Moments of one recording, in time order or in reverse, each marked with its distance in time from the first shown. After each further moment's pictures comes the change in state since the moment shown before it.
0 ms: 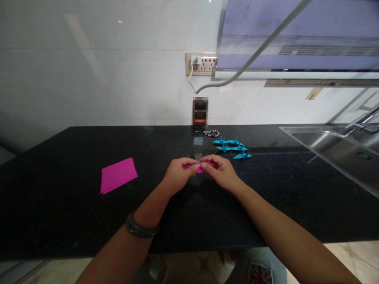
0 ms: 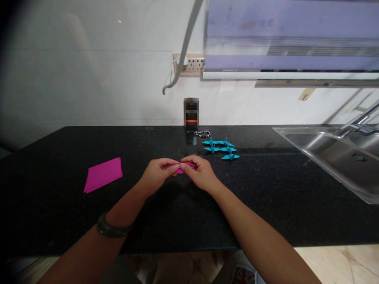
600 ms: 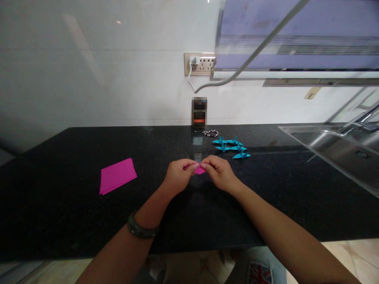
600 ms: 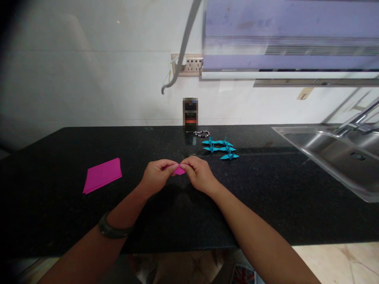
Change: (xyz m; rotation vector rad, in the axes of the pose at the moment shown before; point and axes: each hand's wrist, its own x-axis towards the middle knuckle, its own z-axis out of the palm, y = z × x) left_hand -0.003 0.000 0.003 0.264 0.072 0.123; right_hand 0.001 -0.009 -0.003 -0.293 -0.035 -0.261
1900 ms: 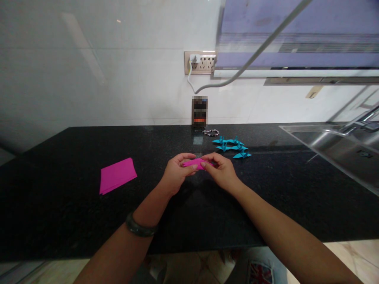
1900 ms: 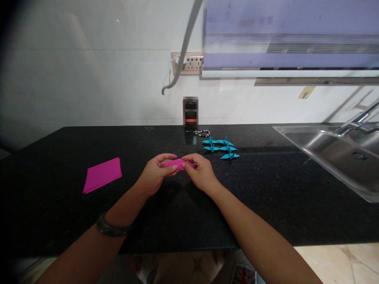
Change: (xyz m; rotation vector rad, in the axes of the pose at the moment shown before) left_hand 0.001 0.002 0.000 -0.559 0.001 -0.281; right_hand -0.004 0.013 0.012 0.156 0.155 0.213
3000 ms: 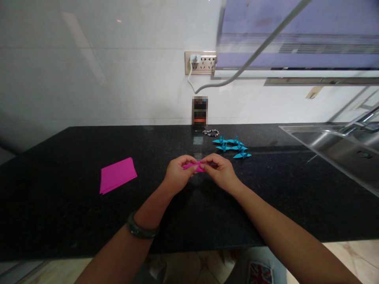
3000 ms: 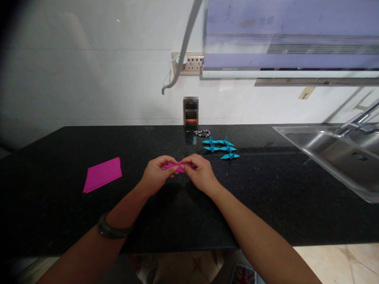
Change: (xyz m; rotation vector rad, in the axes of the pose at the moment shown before) left_hand -0.001 0.002 0.002 0.312 -0.002 0.150; right_hand 0.001 -0.006 -0.002 -0.052 -0.016 -0.096
